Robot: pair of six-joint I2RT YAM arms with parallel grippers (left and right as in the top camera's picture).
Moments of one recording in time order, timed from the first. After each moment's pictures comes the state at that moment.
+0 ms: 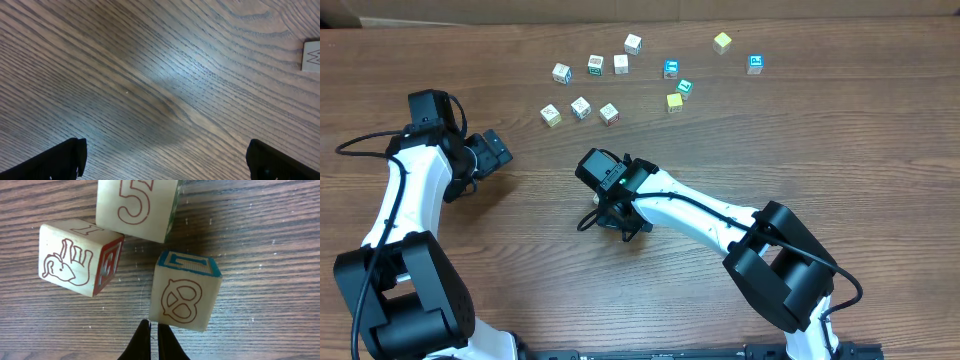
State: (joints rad) left arm 0.25 1.74 1.22 -0.74 0.03 -0.40; right arm 0.87 2.06 1.48 -0.83 -0.01 1.04
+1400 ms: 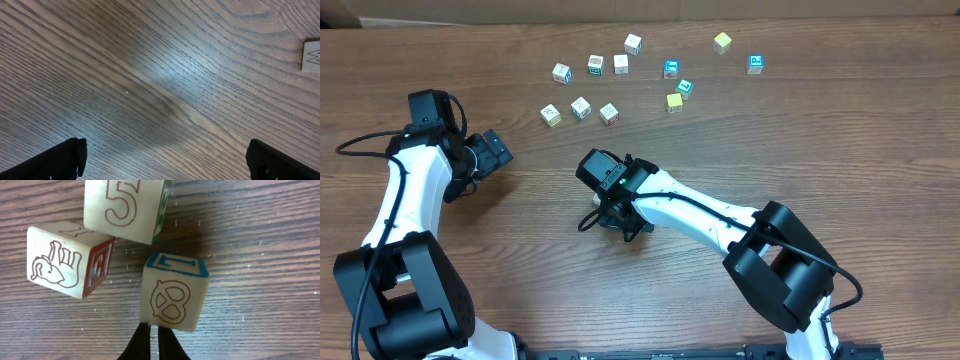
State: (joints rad) left arm 0.25 1.74 1.22 -0.74 0.03 -0.40; right arm 0.87 2.06 1.48 -0.85 0.01 1.04
